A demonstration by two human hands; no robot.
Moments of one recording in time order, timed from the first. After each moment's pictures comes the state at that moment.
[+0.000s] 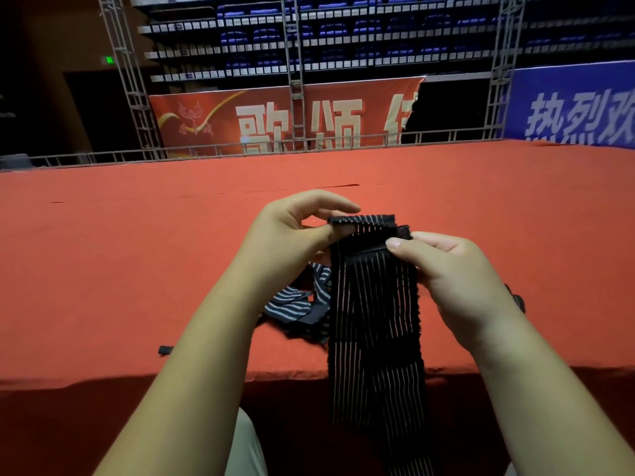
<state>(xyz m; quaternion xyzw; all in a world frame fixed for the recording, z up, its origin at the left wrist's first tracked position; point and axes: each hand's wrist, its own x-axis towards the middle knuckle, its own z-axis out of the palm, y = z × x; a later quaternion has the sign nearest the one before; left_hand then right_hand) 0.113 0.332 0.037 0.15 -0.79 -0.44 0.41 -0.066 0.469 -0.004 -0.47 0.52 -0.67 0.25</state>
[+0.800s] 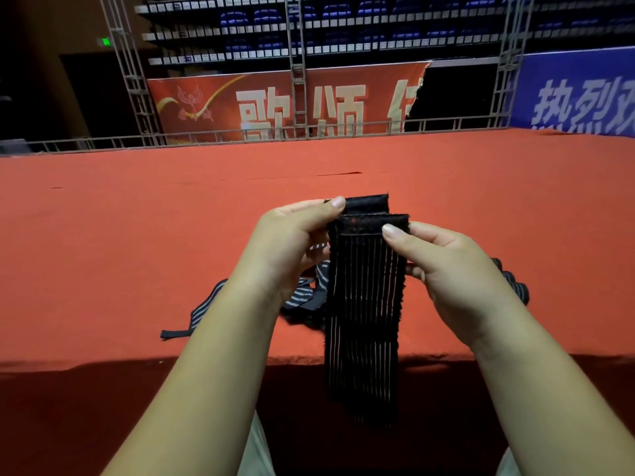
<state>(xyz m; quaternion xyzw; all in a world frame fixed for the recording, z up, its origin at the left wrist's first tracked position) 0.100 0.324 0.011 0.24 -0.61 -0.64 0.40 -0.058 0.467 -0.012 -0.47 0.52 -0.65 0.29</state>
